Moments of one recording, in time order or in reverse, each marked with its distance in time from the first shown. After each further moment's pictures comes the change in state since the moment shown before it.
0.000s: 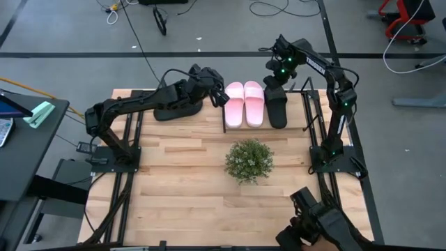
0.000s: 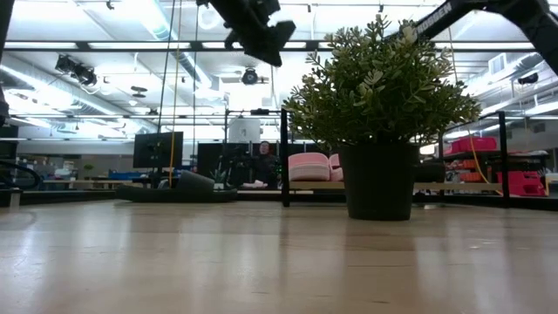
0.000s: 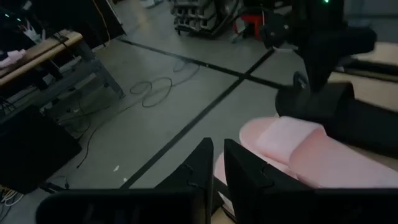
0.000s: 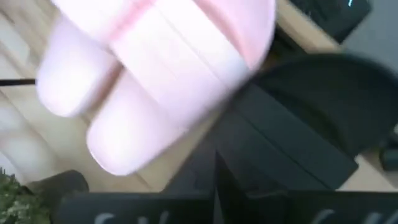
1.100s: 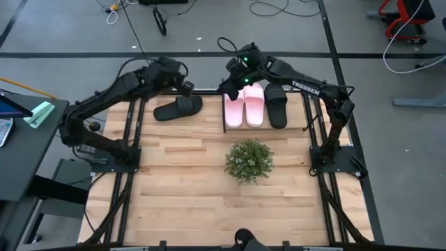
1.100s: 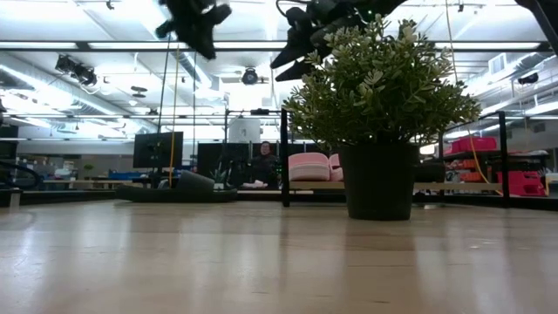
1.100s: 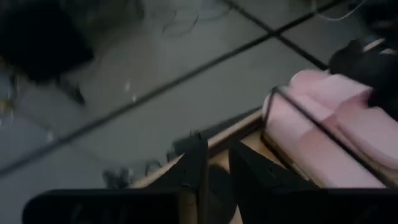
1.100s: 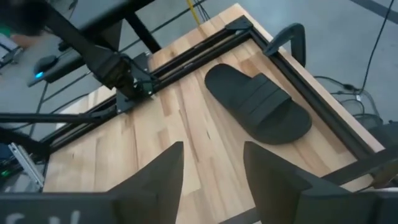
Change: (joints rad) left arm 0.160 -0.303 -0.001 -0.567 0.070 -0.338; right arm 0.491 -0.118 0.001 0.790 -0.104 0.367
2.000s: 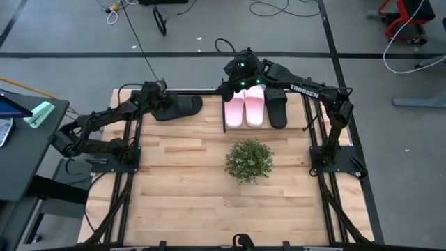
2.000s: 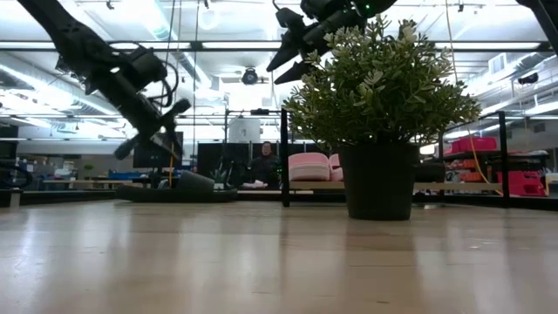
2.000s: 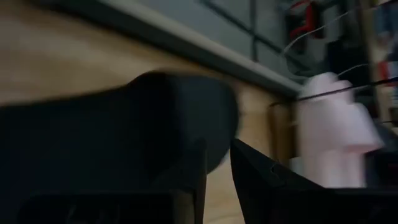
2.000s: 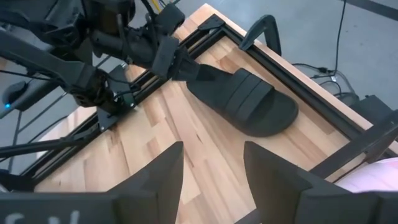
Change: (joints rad) left arm 0.425 -0.131 -0.947 0.819 0.608 -0.663; right arm 0.058 0.000 0.000 -0.004 0.173 0.158
